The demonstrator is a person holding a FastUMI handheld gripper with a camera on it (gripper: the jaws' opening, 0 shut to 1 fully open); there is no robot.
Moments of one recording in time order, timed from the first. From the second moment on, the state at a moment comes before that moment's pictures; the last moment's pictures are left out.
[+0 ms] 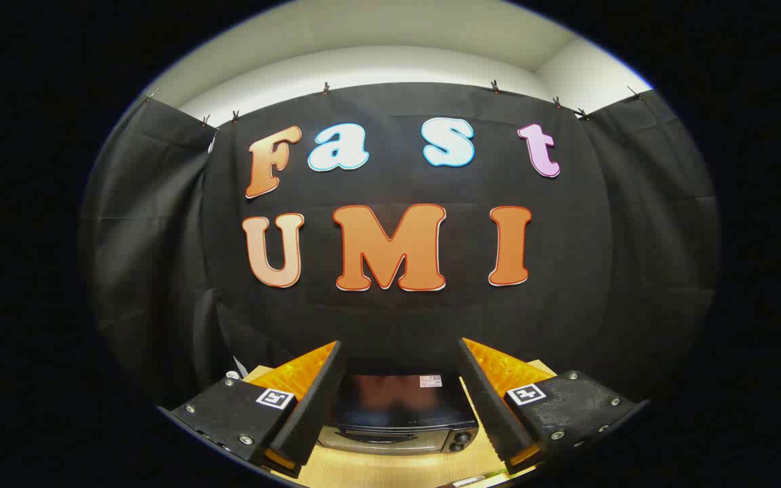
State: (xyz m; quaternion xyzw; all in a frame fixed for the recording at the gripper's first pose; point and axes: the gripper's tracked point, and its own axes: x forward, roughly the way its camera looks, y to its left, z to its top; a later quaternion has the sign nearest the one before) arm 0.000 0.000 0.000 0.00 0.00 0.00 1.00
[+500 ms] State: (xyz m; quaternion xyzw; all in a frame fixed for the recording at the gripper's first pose) arm -0.019 -0.022 -0.005 -0.01 -0.01 -0.04 1.00
